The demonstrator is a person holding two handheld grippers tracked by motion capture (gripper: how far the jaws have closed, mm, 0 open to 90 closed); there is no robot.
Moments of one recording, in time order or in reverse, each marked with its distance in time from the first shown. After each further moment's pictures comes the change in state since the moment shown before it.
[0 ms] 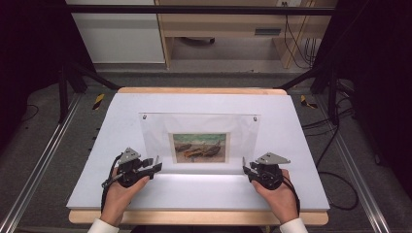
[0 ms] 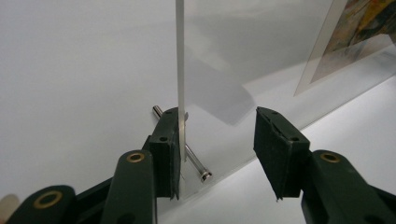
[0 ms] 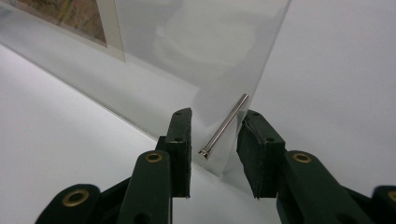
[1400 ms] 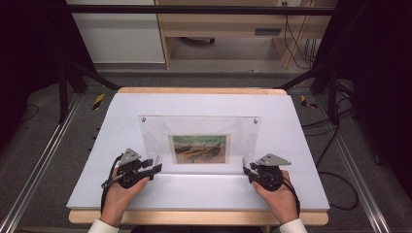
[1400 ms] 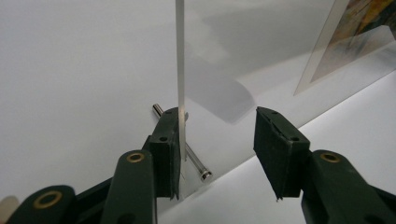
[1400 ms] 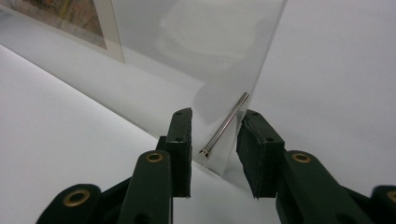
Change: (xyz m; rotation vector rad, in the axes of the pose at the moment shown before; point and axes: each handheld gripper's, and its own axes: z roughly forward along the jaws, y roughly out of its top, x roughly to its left) left arm -0.001 -0.001 -0.001 0.004 0.003 0.017; right arm 0.000 -0.004 0.000 -0.017 0.001 0.000
